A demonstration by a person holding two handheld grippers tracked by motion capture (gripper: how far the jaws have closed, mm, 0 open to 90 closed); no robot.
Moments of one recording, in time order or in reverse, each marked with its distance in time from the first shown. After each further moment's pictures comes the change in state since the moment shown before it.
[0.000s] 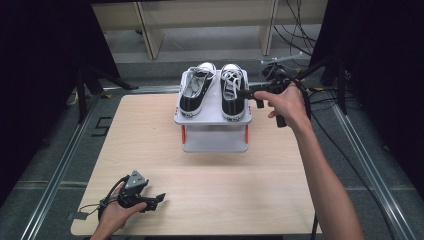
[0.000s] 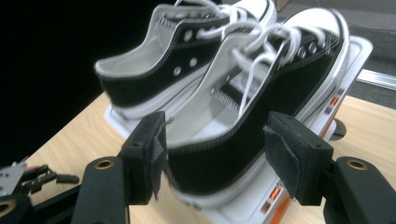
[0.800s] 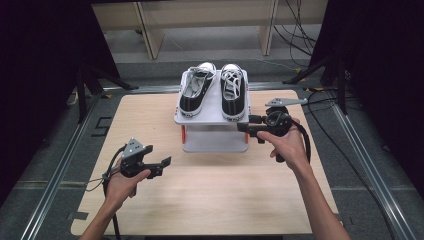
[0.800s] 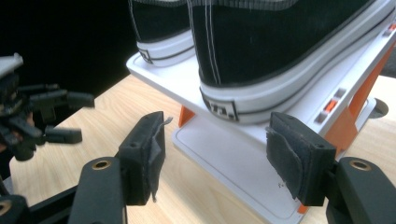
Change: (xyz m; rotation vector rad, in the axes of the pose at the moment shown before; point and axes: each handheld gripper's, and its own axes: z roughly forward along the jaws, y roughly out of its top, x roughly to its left) left arm 0.011 0.094 -0.010 -0.284 0.009 -0.066; right arm 0.010 -0.097 0.009 -0.121 0.065 -0.032
